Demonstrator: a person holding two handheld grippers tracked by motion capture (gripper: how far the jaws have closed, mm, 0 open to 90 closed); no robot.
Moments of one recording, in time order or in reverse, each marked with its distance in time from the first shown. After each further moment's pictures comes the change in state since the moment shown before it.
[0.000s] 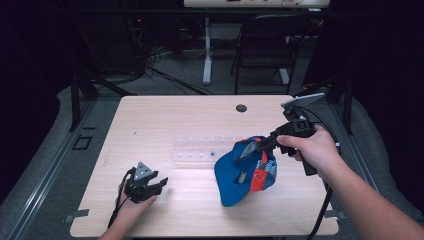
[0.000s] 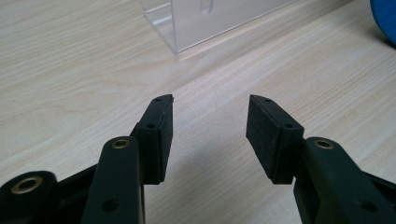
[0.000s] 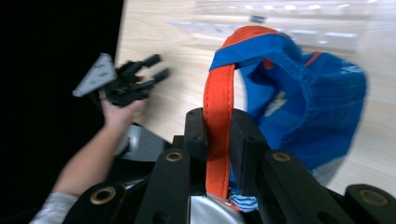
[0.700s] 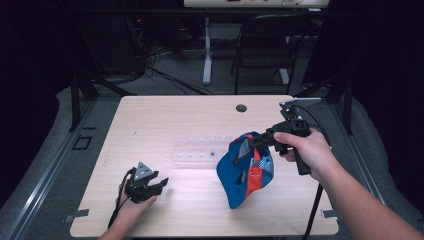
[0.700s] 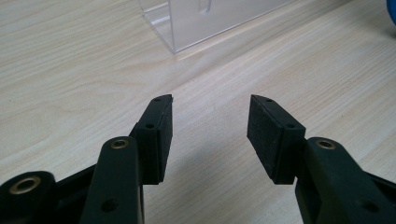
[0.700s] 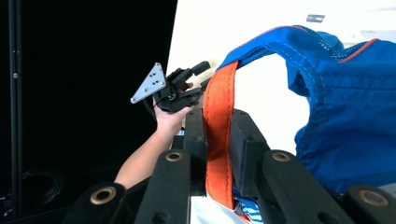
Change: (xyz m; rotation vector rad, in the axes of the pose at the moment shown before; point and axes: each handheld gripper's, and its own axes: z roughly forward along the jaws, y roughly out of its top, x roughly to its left) left arm -0.001 0.000 0.001 -0.002 -0.003 -0.002; right arm -0.002 0.002 0.010 -0.031 0.210 0.036
